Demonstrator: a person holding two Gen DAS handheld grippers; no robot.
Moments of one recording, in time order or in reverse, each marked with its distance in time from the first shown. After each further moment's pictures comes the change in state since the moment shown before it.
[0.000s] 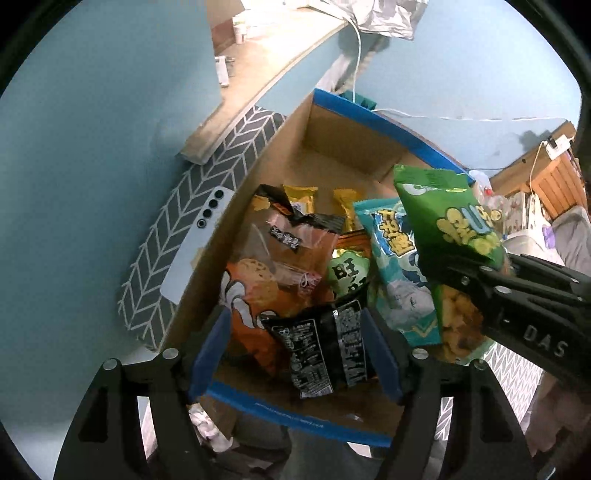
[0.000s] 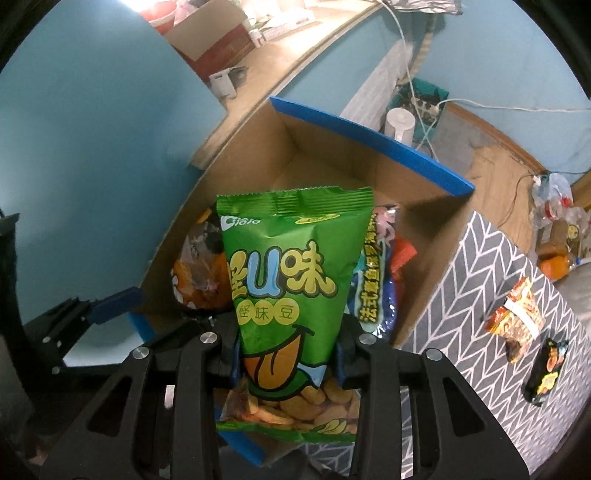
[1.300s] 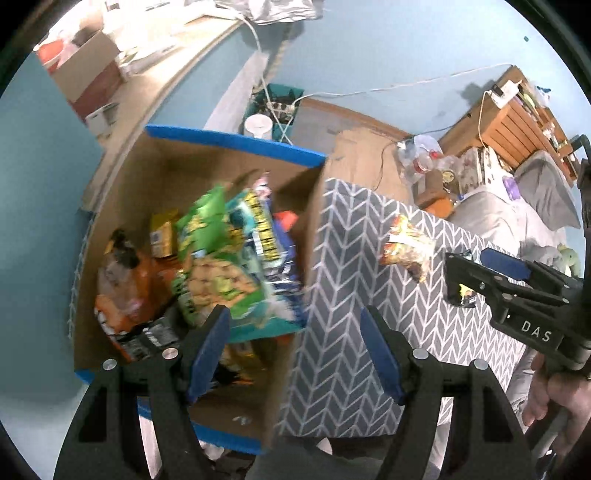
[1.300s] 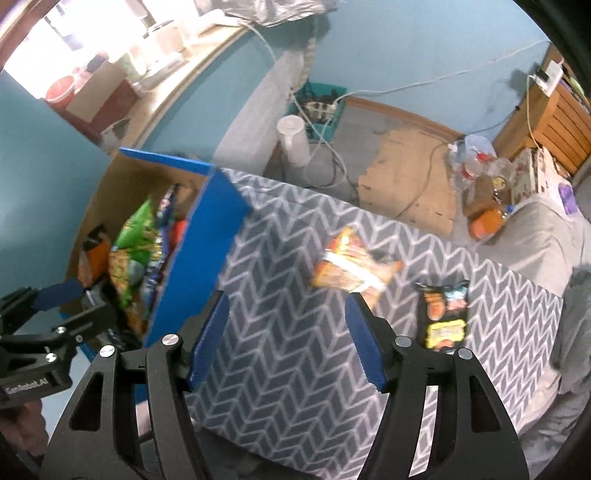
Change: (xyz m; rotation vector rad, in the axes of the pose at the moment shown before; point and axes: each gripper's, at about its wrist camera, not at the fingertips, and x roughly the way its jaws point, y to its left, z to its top) left arm -0.012 -0.149 0.003 0.209 0.031 -0.100; right arm -0.089 -0.159 -0.063 0.197 -0.090 -0.205
